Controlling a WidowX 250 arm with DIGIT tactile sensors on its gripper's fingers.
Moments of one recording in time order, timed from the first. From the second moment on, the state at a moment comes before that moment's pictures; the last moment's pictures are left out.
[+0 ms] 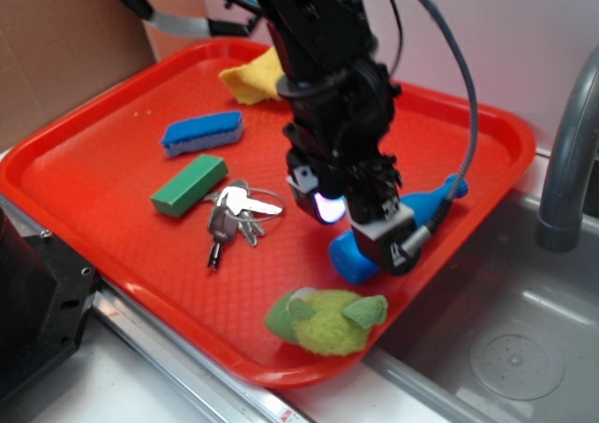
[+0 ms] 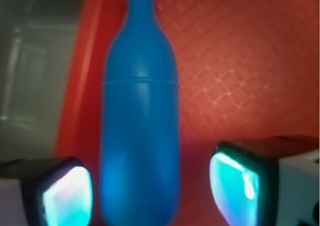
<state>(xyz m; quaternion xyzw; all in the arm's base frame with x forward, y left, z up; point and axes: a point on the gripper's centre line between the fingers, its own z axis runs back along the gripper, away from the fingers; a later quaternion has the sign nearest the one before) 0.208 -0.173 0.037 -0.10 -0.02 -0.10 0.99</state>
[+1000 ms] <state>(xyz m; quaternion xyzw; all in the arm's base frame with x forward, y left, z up) 0.235 -0.059 0.080 0.04 0.00 0.02 1.00</state>
